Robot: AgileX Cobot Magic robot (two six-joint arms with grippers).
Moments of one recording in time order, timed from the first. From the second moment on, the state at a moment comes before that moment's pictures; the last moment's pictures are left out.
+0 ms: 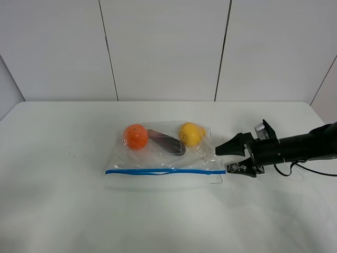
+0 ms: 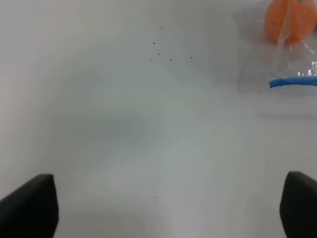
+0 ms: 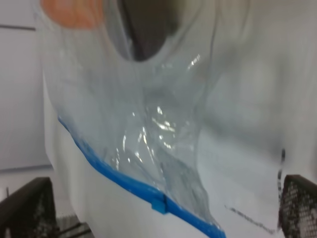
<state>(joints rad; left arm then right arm) -0.02 -0.01 -0.49 0.08 1.05 -0.01 -0.18 2.13 -0.91 1.44 1.10 -1.28</state>
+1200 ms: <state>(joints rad) -0.02 -0.01 -0.49 0.08 1.05 -0.01 -0.08 2.13 -0.91 1.50 1.05 -1.24</state>
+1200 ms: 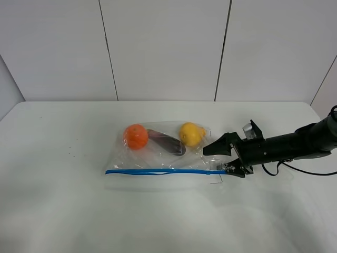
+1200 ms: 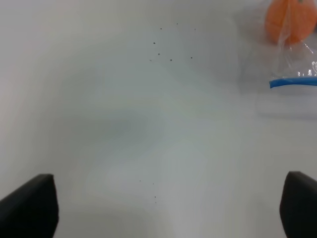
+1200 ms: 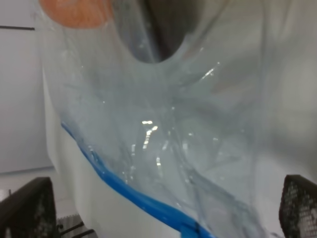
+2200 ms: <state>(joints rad) -0.02 -0.01 -0.49 0.08 1.05 -0.01 -0.07 2.13 -0.91 1.51 1.04 -1.22</state>
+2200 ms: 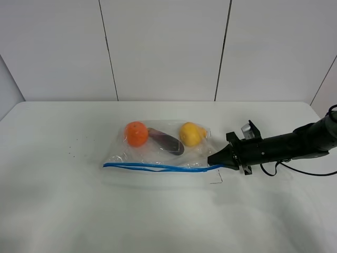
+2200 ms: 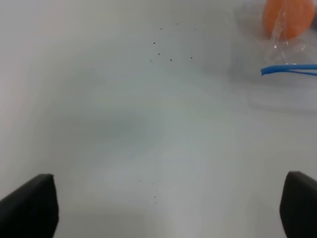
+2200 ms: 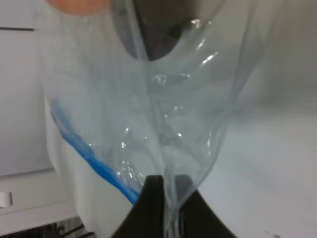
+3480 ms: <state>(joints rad) -0.02 -0.01 -0.49 0.08 1.05 -0.01 -0.07 1.97 -0.91 1.50 1.19 -1.11</state>
